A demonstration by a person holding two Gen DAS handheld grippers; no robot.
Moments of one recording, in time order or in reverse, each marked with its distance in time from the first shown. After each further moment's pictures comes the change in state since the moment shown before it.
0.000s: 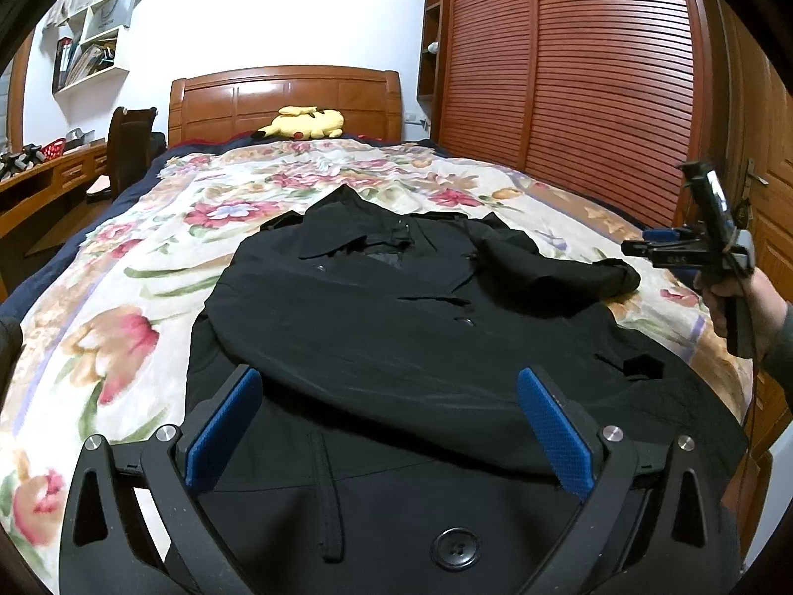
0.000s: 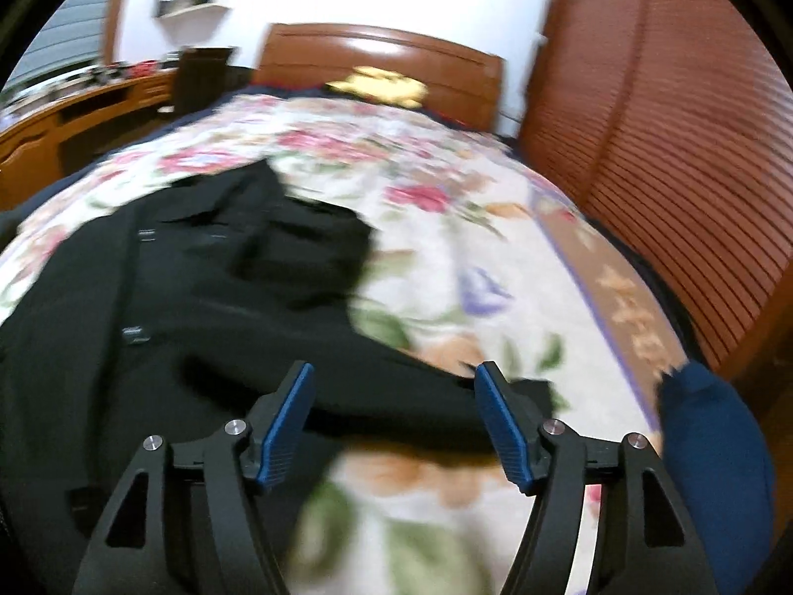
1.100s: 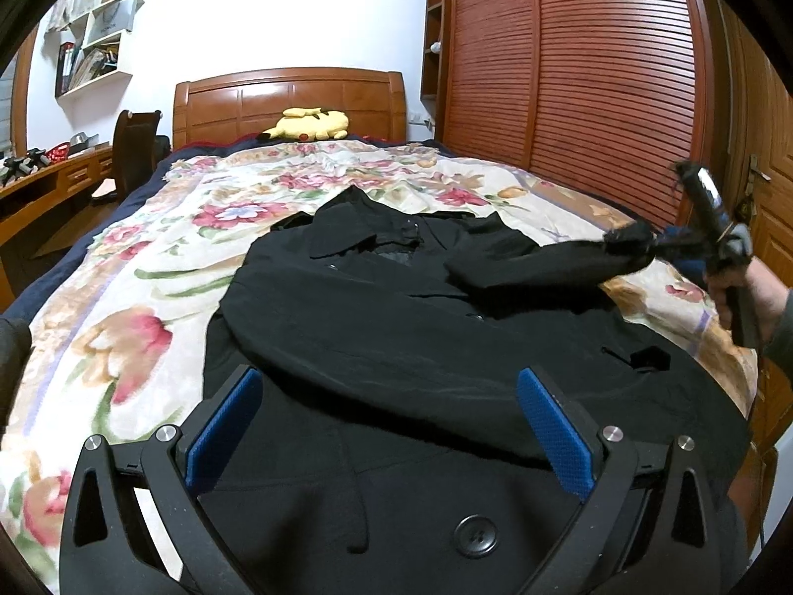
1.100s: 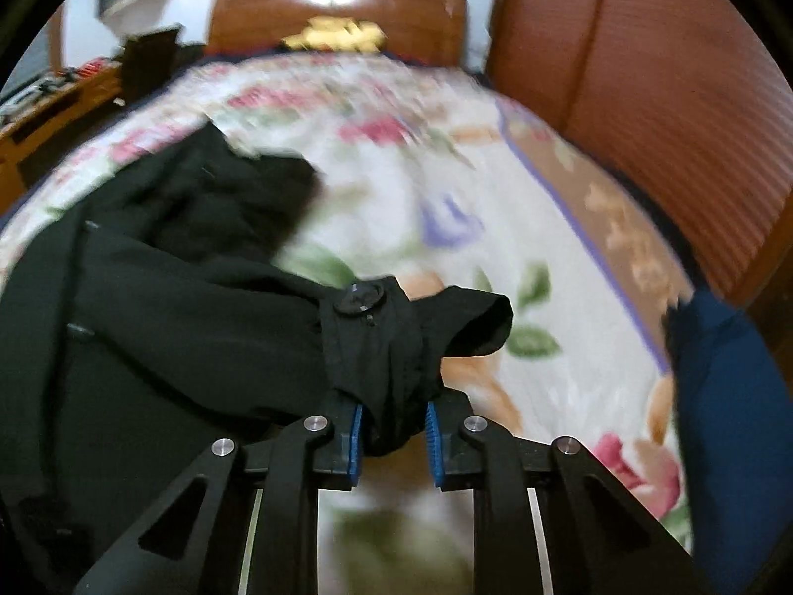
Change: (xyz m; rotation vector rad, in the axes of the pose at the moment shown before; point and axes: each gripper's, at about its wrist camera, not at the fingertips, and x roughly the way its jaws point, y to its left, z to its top) left arm -0.006 0.009 -0.002 0.005 -0.007 0.021; right arm 0.030 -0.010 0.014 0.088 0.113 0.012
